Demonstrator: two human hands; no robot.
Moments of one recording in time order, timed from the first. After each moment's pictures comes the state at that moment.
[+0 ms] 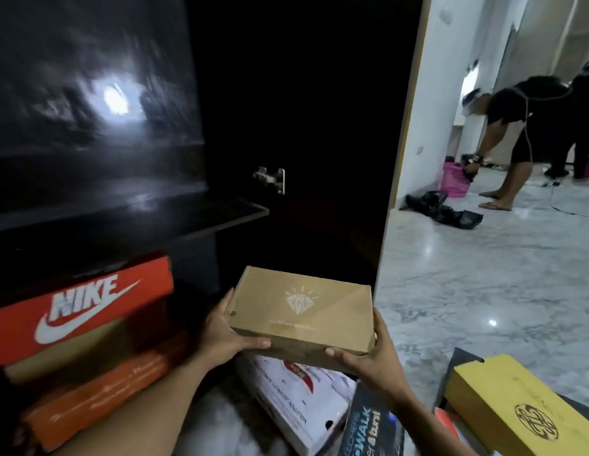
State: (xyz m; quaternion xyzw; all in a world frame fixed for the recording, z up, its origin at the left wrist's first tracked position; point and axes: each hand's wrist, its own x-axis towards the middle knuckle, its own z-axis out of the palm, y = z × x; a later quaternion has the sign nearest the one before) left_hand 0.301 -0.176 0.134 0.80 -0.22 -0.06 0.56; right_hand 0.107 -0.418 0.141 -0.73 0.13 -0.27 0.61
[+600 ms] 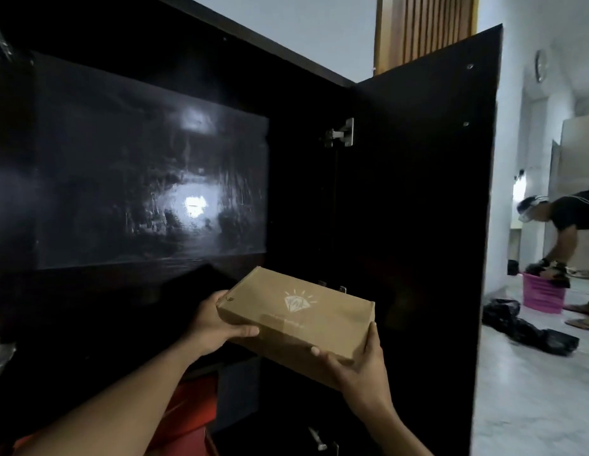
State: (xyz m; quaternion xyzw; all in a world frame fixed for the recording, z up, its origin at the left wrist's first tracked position) left_hand 0.425 -0.111 0.349 0.81 -0.19 0.12 0.55; right_hand 0.286 -0.354 0.293 -0.75 0.05 -0.37 0.54
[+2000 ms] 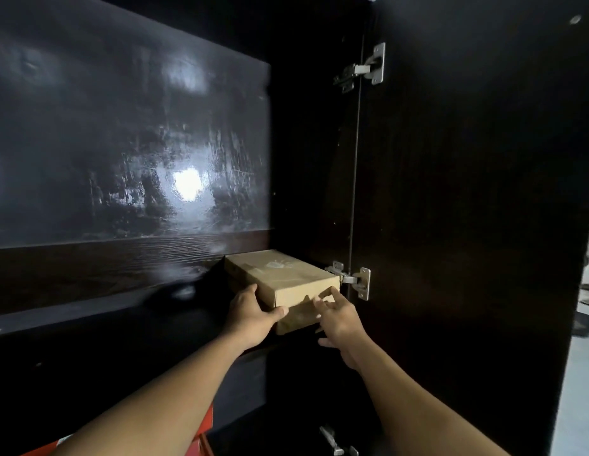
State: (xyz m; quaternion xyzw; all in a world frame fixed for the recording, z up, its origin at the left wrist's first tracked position) left_hand 0.502 -0.192 0.313 0.86 -0.12 0.13 0.47; right_hand 0.442 -0.353 0.316 -0.74 0.15 -0.16 0.64
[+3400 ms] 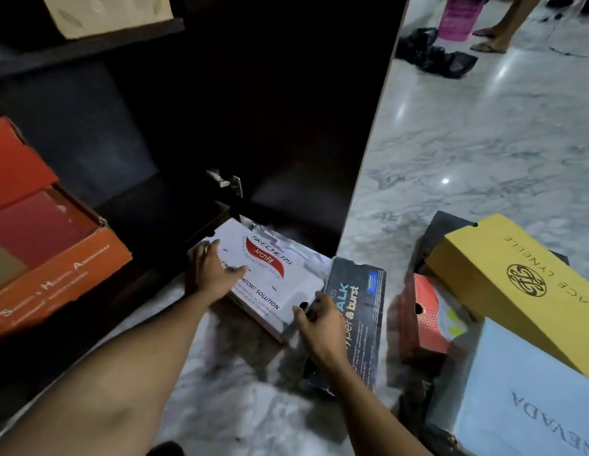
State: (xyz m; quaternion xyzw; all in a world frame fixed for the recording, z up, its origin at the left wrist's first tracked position) left_hand 0.350 -0.265 -0.063 0.95 -0.16 -0.07 0.26; right_hand 0.130 -0.383 -0.070 -0.75 0.42 -0.10 0.50
